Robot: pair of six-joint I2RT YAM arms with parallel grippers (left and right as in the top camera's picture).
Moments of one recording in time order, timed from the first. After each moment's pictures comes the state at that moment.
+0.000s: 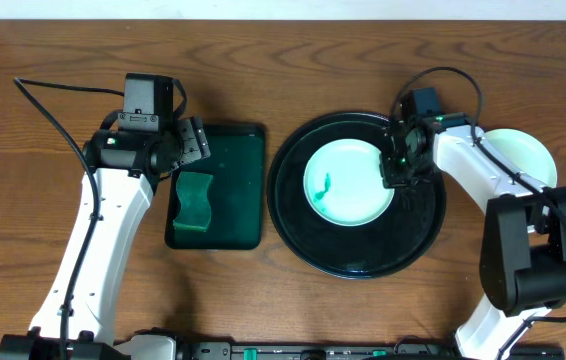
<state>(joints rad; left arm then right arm) -0.09 1.43 1.25 -0.87 -0.08 -0.36 0.20 1.90 1.23 -0.80 -0.13 0.07</state>
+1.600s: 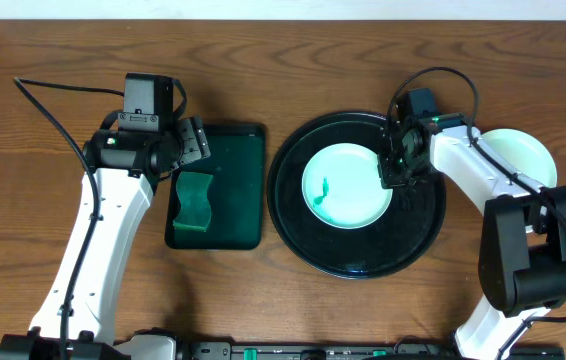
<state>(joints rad) -0.09 1.43 1.25 -0.87 -0.08 -0.36 0.21 1.90 1.23 -0.79 -0.10 0.10</state>
